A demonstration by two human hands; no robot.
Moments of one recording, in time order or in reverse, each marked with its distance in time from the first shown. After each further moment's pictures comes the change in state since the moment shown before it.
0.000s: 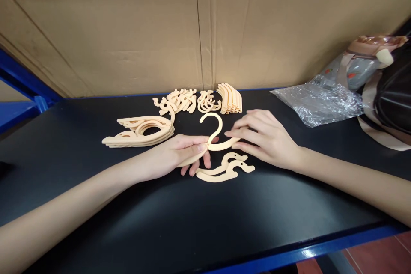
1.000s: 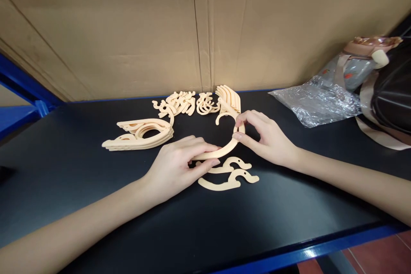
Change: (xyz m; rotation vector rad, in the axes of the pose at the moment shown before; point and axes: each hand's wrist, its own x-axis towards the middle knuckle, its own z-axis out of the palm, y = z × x) left_hand -0.002 -0.008 0.026 0.752 0.495 0.440; right_hand 0.003 0.000 0.002 0.351 -0.049 0.440
